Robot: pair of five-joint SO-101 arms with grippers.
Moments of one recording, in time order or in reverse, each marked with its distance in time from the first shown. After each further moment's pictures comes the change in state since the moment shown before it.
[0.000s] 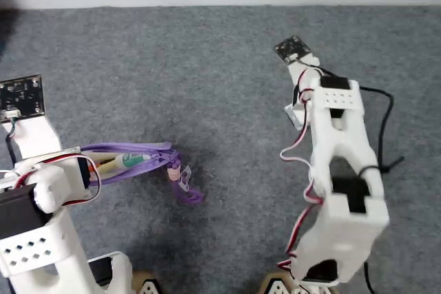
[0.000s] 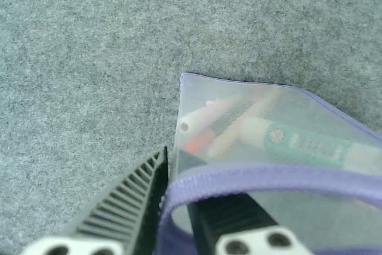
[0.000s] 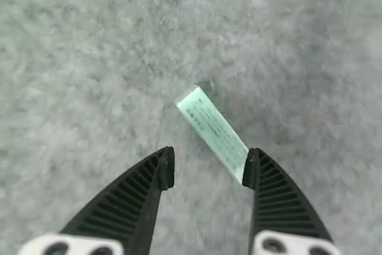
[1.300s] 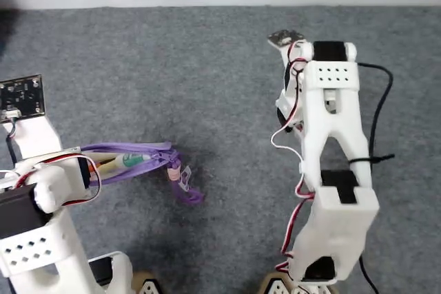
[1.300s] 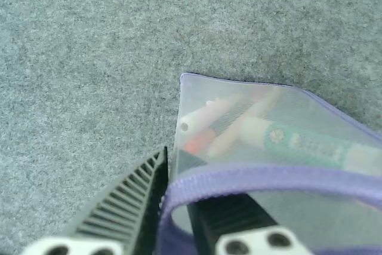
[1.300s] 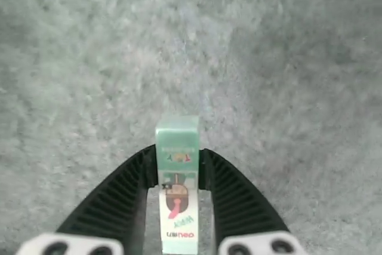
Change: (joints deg) left arm 0.0 0.0 0.0 0.0 0.0; right arm -4.7 -0.4 -27.1 42.4 -10.6
